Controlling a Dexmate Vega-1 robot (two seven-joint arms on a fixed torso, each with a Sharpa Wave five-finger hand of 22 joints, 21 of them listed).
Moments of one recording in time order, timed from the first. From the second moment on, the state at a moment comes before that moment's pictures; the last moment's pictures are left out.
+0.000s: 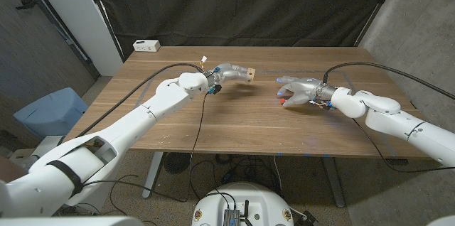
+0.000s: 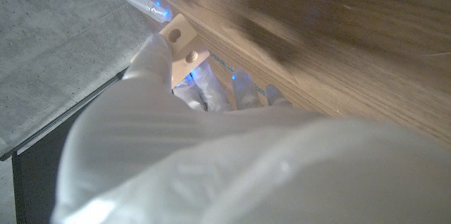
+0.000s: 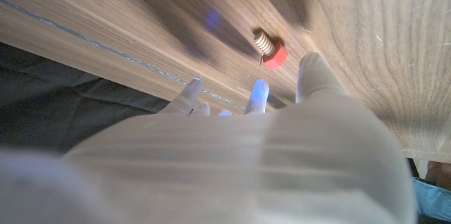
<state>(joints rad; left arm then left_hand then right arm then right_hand) 0.52 0.53 0.71 -1.53 -0.30 0.29 -0.09 0.99 0.00 0.28 -0.14 0.19 0.86 -0.17 0.20 0.19 0.83 -0.22 0.22 0.42 0.39 -0.05 0.21 0.19 0.09 0.15 0.19 0.17 -0.72 -0.97 -0.64 -1.56 -0.54 0.23 0.06 0.82 -0.08 0.26 -0.12 0.22 0.46 -0.21 0.34 0.29 -0.03 -0.09 0.18 0.19 -0.02 -0.03 0.19 0.20 0.23 -0.01 0.18 0.17</state>
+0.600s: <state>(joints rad) 0.52 0.54 0.70 -1.52 -0.30 0.27 -0.10 0.99 0.01 0.28 -0.14 0.19 0.86 -0.17 0.20 0.19 0.82 -0.22 0.22 0.42 0.39 -0.05 0.21 0.19 0.09 0.15 0.19 0.17 -0.71 -0.97 -0.63 -1.60 -0.48 0.16 0.17 0.78 -0.09 0.26 -0.12 0.20 0.37 -0.17 0.32 0.28 -0.08 -0.06 0.18 0.19 -0.06 -0.02 0.19 0.20 0.20 -0.01 0.18 0.17</state>
